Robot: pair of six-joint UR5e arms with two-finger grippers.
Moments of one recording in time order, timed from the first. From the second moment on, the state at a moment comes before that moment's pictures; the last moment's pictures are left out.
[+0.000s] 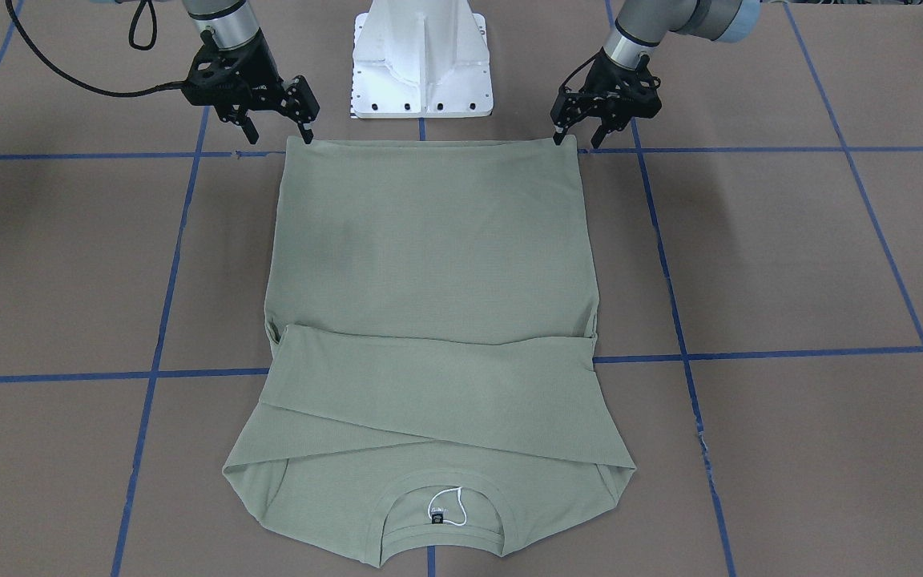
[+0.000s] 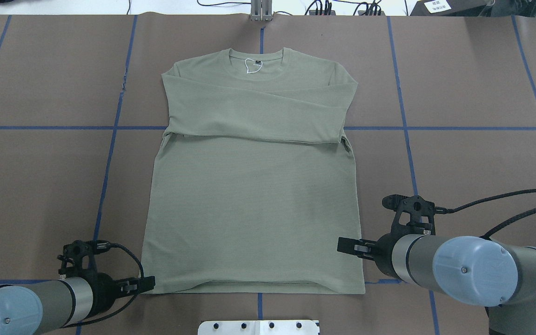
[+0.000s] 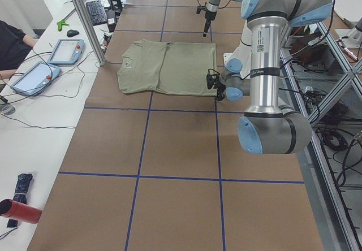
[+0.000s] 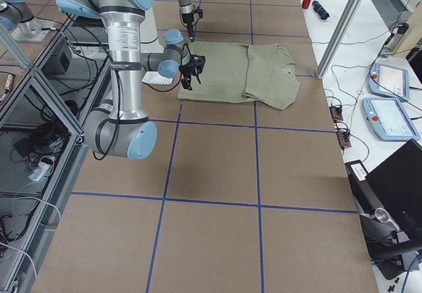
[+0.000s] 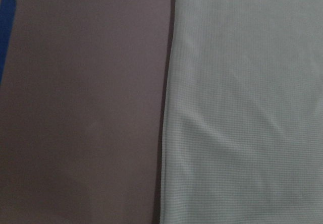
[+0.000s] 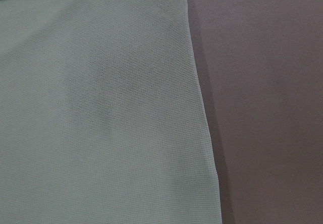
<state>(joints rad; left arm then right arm) -0.09 -1.48 -2.03 -2.25 -1.46 -1.63 0.23 -1.51 2.22 -1.34 1.55 1.61</state>
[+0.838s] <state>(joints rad) -0.08 -1.51 -2.03 -2.24 -1.46 -1.64 0.21 -1.51 2.21 -1.34 1.53 1.61</state>
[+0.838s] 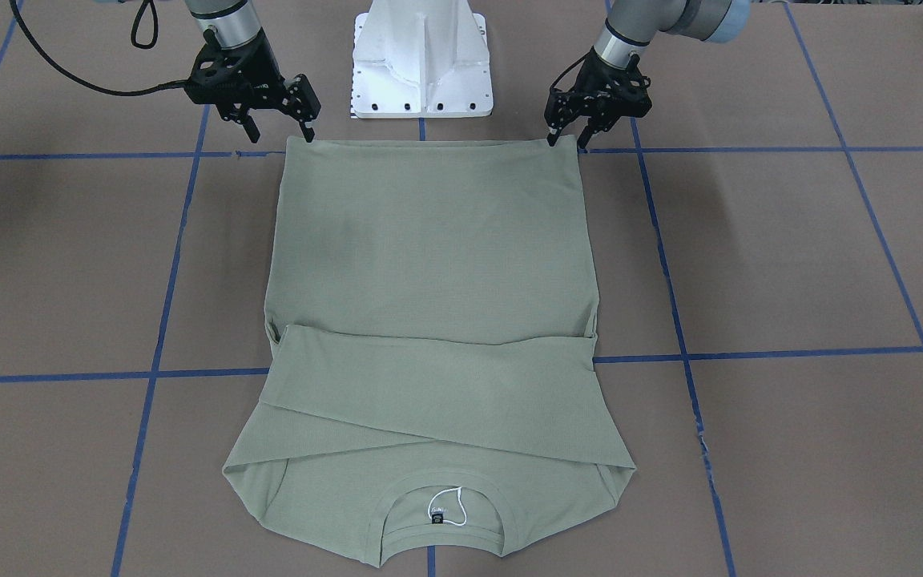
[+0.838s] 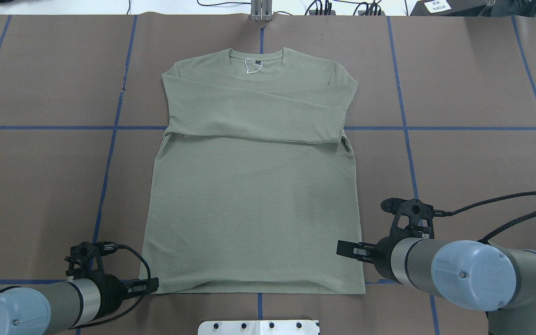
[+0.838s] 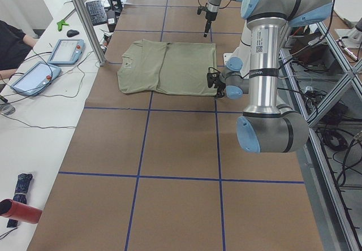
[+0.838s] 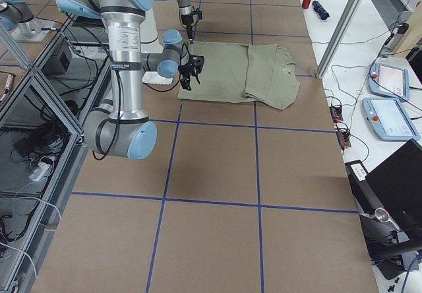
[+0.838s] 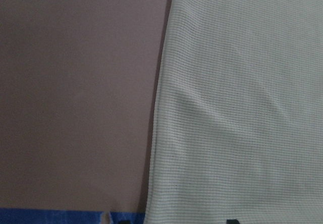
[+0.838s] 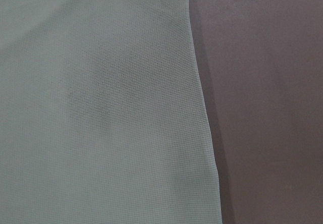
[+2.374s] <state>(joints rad) -0.12 -1.50 -2.10 -2.23 -1.52 -1.62 0.01 -1.59 2.21 -1.35 1.36 2.08</state>
